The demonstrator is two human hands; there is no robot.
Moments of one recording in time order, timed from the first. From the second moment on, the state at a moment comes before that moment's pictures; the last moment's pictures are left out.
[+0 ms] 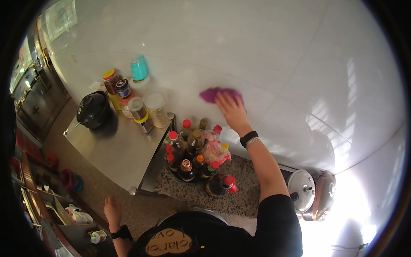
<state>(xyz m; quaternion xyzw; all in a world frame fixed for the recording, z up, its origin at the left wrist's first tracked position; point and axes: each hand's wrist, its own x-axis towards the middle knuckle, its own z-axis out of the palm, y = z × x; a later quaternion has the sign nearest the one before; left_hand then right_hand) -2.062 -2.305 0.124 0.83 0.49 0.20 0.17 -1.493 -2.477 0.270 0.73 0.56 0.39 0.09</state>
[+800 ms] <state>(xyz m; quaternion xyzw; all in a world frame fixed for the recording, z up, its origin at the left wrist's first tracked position) -2.067 -2.303 0.141 0.81 0.54 0.06 0.21 -1.424 -2.651 0.278 0.75 0.10 0.61 -0.25</state>
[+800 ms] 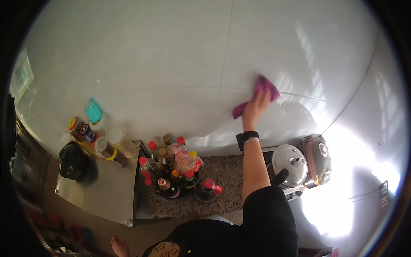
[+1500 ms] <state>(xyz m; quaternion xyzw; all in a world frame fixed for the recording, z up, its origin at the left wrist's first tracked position) -2.048 -2.294 0.104 0.87 0.47 0.11 0.13 -1.418 -2.643 0.004 0.95 0.13 -0.12 -0.25</state>
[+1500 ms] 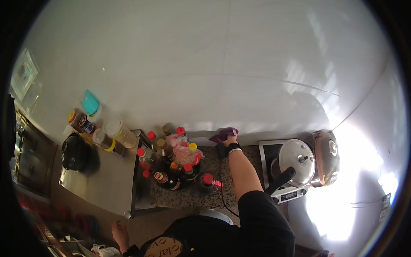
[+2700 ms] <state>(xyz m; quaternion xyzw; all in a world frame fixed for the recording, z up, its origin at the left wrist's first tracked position) -2.040 -2.319 0.119 0.84 0.54 0.00 0.11 -1.358 -2.769 -0.020 0.96 0.22 0.00 -0.20</state>
